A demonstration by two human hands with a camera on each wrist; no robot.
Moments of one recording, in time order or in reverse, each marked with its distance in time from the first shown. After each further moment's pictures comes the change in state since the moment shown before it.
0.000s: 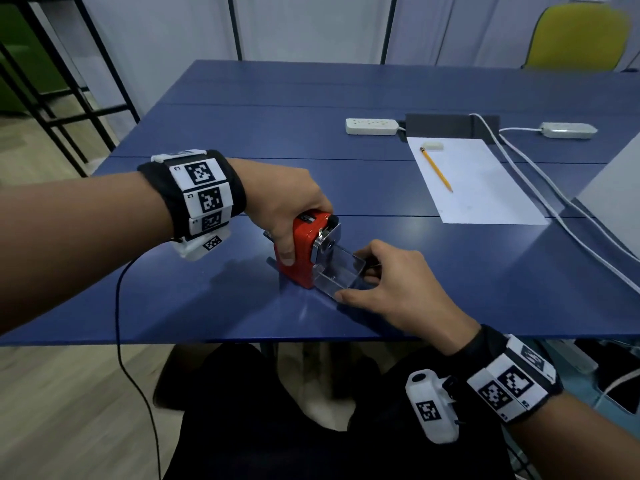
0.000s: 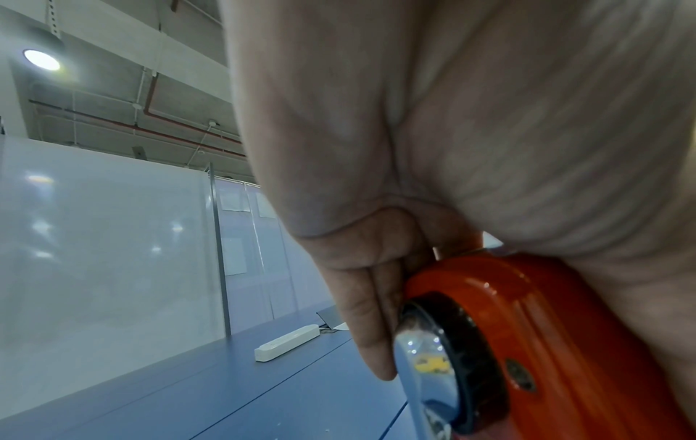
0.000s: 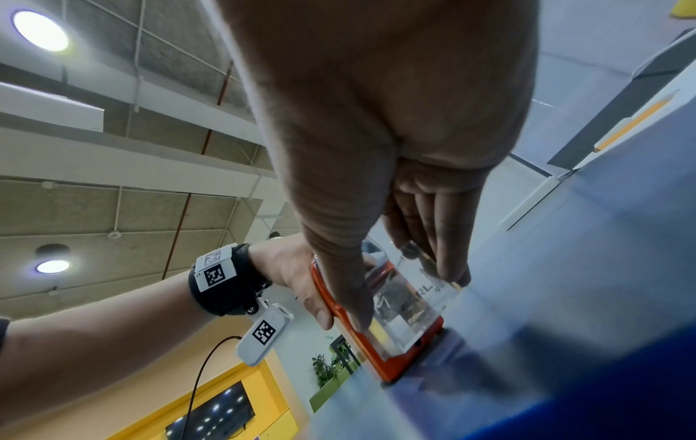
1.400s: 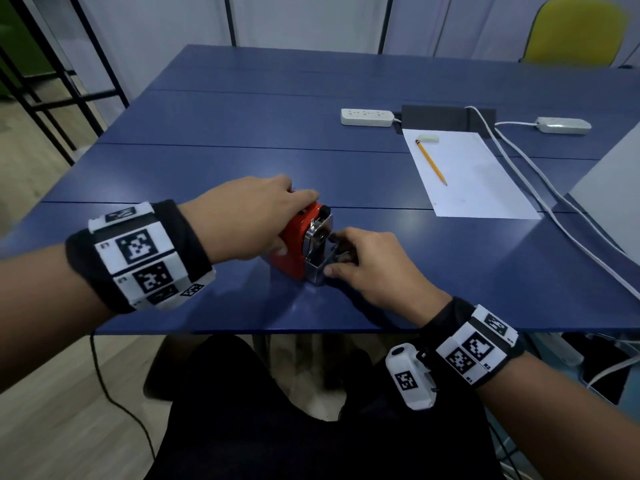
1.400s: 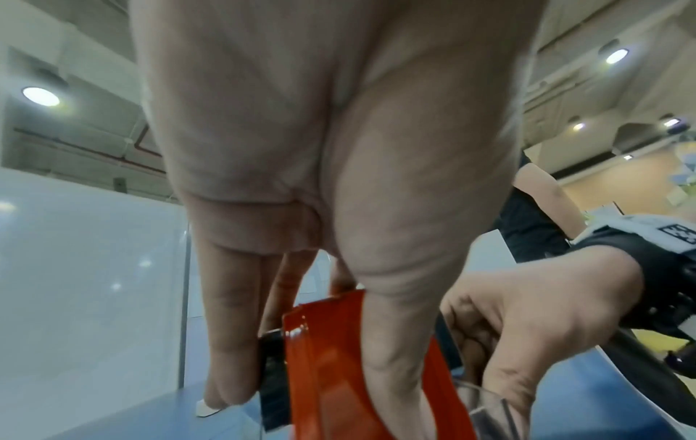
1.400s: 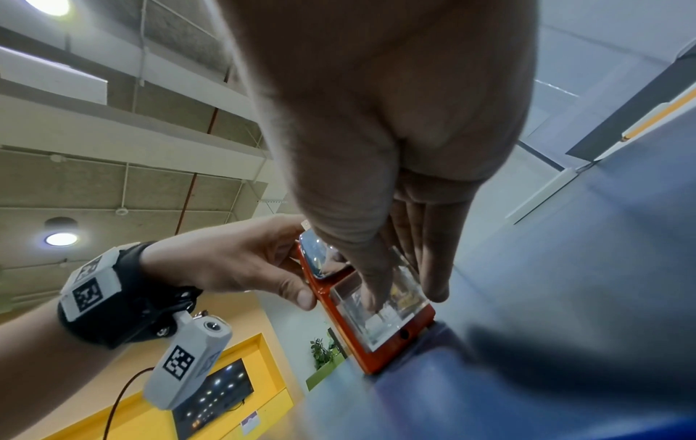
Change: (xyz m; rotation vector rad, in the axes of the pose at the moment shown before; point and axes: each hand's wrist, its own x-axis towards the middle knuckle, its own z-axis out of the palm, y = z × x) left_hand -0.044 0.049 0.032 0.188 0.271 -0.338; right_hand 0.027 -0.006 0.006 0.037 -0.075 -0.062
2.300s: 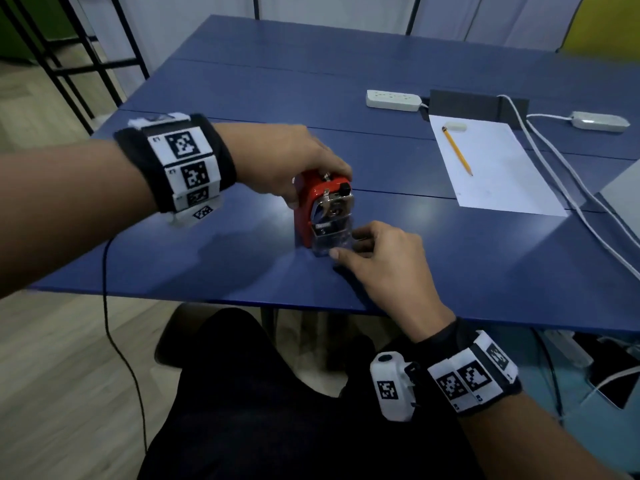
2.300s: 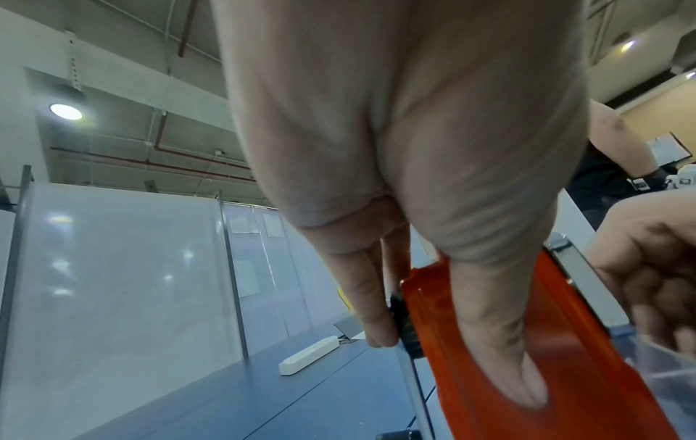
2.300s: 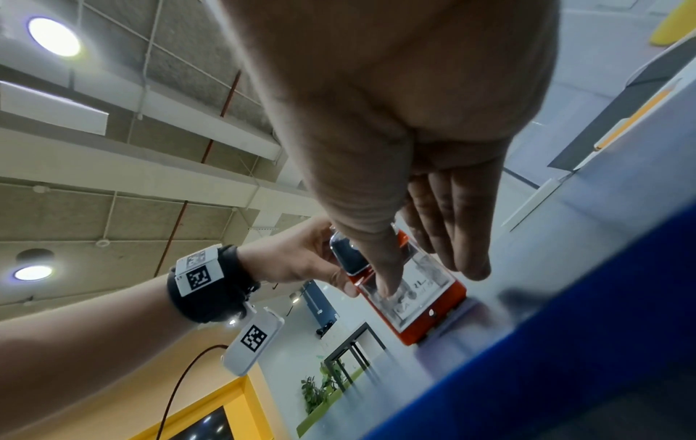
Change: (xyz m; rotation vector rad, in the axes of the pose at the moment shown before) left_hand 0.030 -0.037 -0.013 -0.134 -0.061 0.286; right_hand -0.022 -0.014 0.026 0.003 0.214 0.127
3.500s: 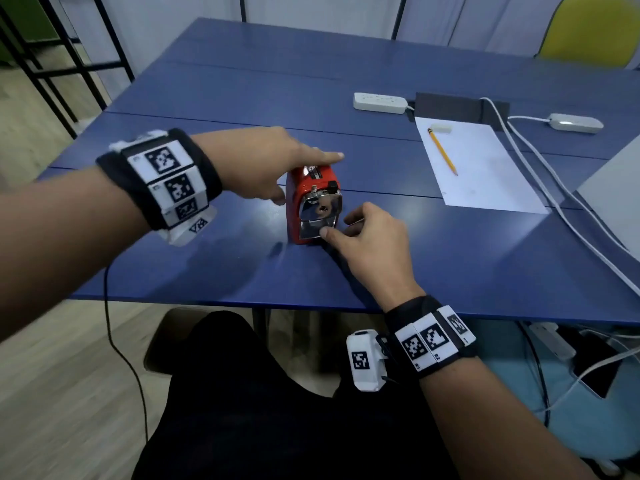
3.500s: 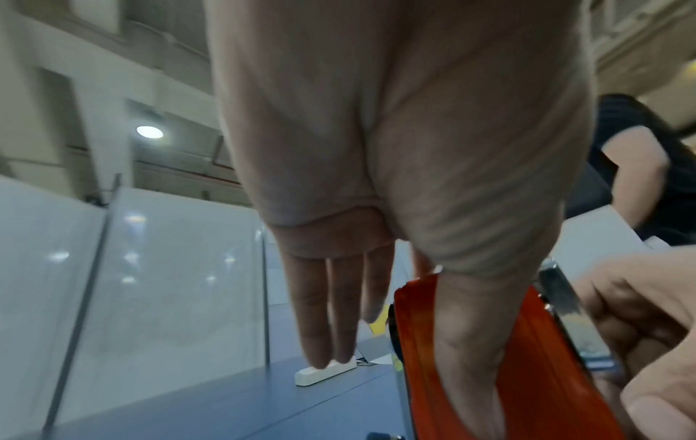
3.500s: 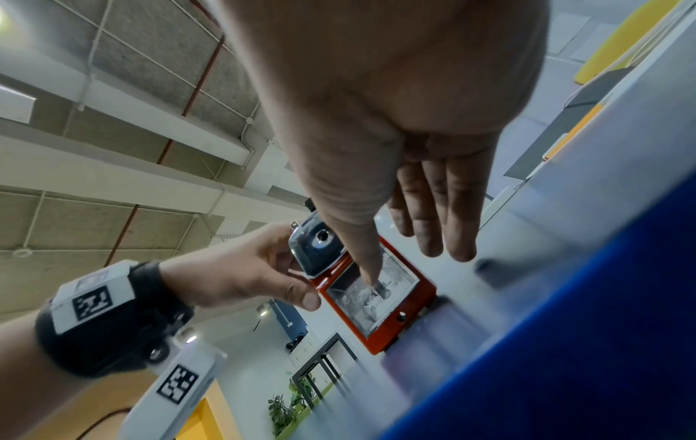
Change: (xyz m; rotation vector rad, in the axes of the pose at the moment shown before) left_hand -0.001 -0.014 0.019 0.027 0.069 -0.128; right_hand 0.022 -0.003 0.011 0.048 0.126 0.077
